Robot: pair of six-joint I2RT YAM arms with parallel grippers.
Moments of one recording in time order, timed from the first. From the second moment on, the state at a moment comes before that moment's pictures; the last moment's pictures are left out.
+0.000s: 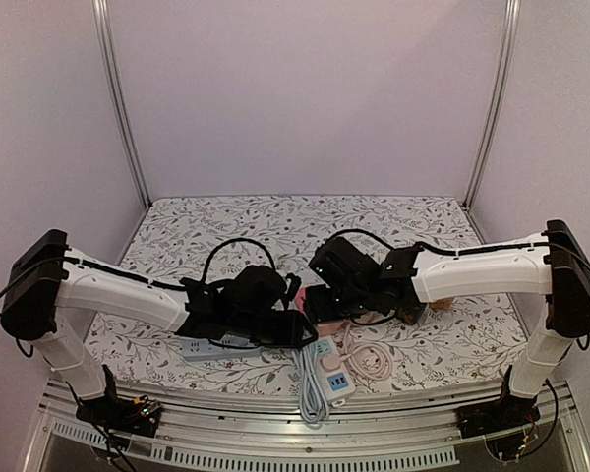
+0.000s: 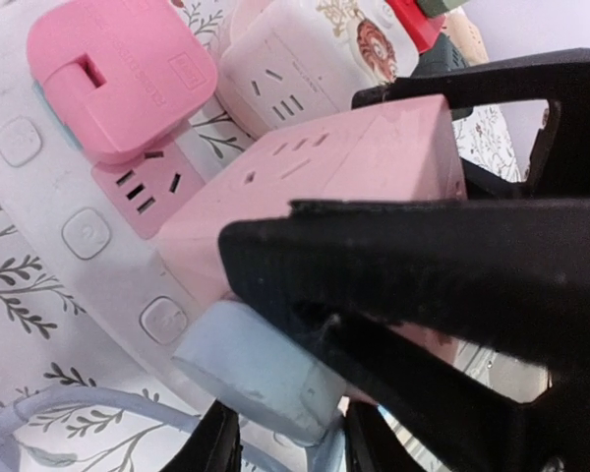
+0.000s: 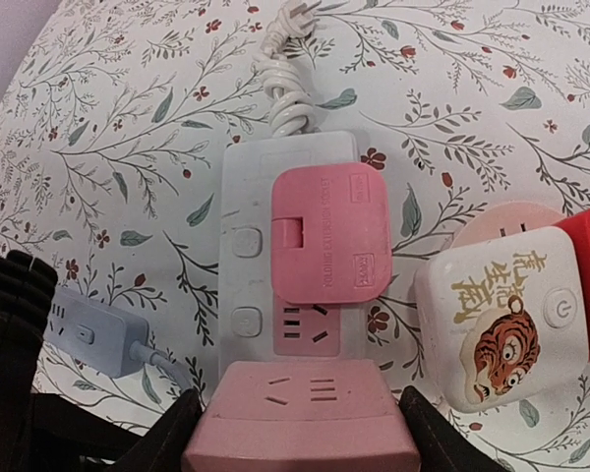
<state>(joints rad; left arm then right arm) -1.13 1.66 0.90 -0.01 0.04 -0.93 1.10 1.75 1.23 -0.42 0.28 0.71</state>
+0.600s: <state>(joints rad) -1.13 1.36 0.89 -0.10 0.09 -0.83 1.10 1.56 1.22 -0.41 0.28 0.65</state>
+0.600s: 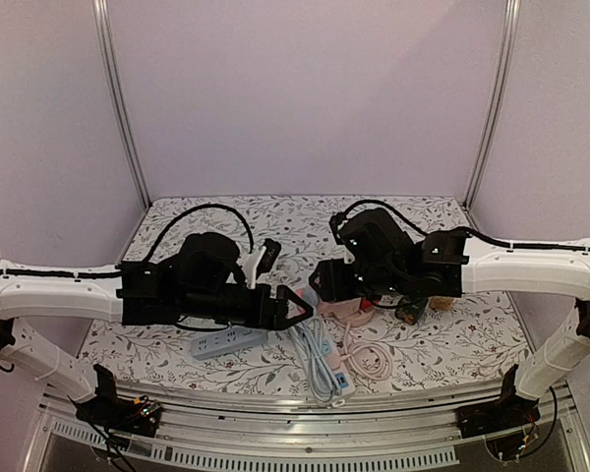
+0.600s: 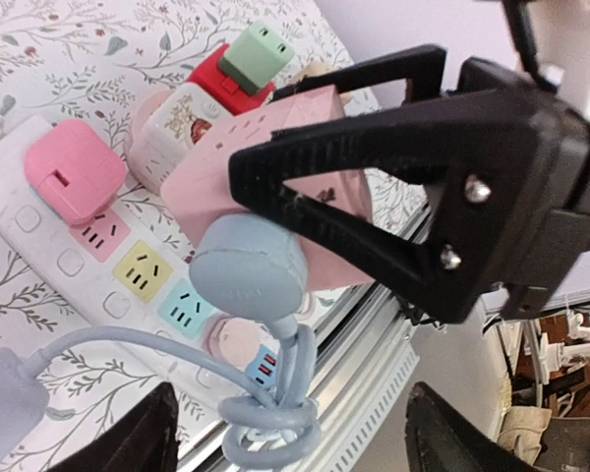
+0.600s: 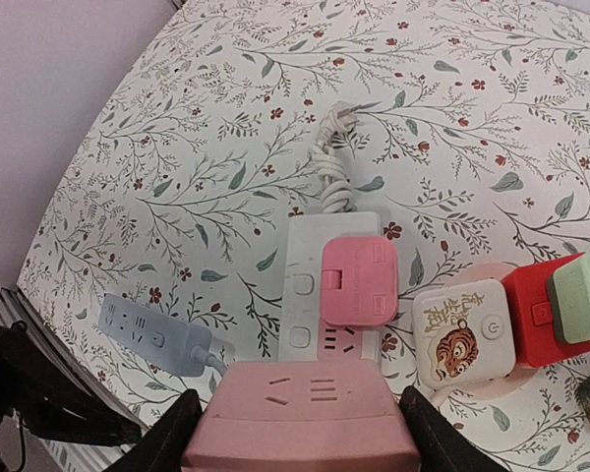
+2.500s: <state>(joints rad) -1.11 1.34 0.85 0.05 0.15 -0.87 1.14 1.42 1.10 -0.13 0.28 0.47</state>
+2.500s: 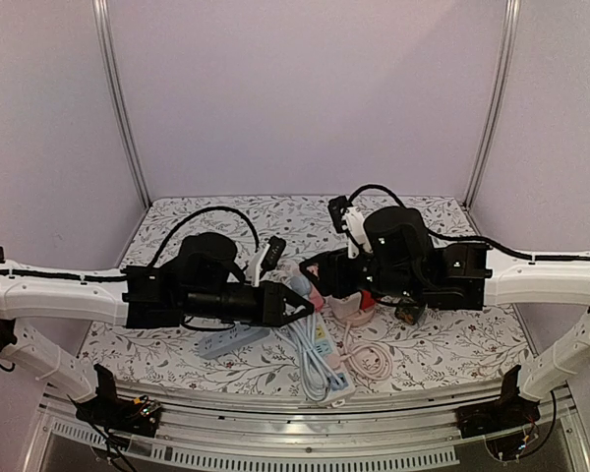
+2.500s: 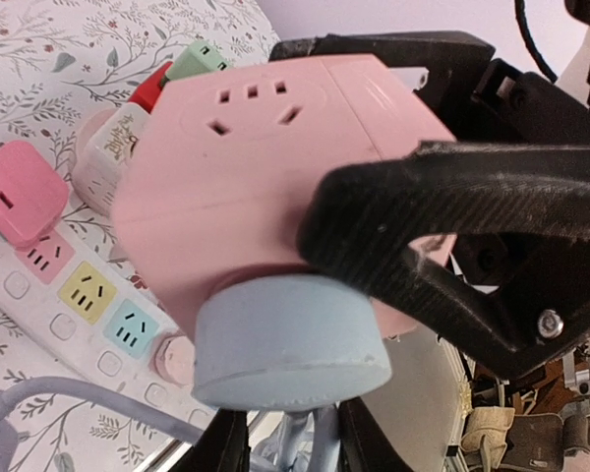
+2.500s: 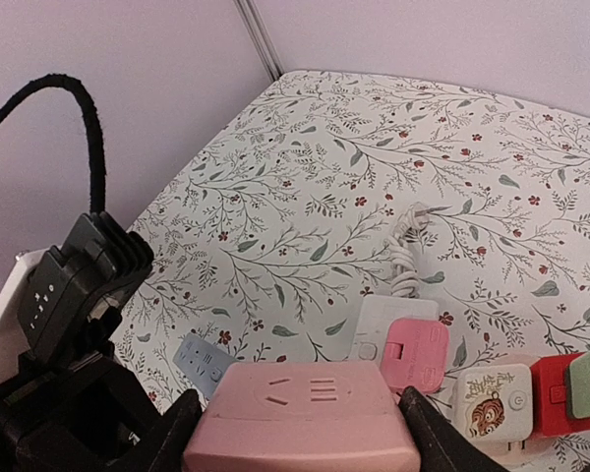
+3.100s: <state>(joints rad) -1.05 1.19 0.86 -0.10 0.14 -0.79 1.15 1.42 1.11 -0.19 0.34 0.42</state>
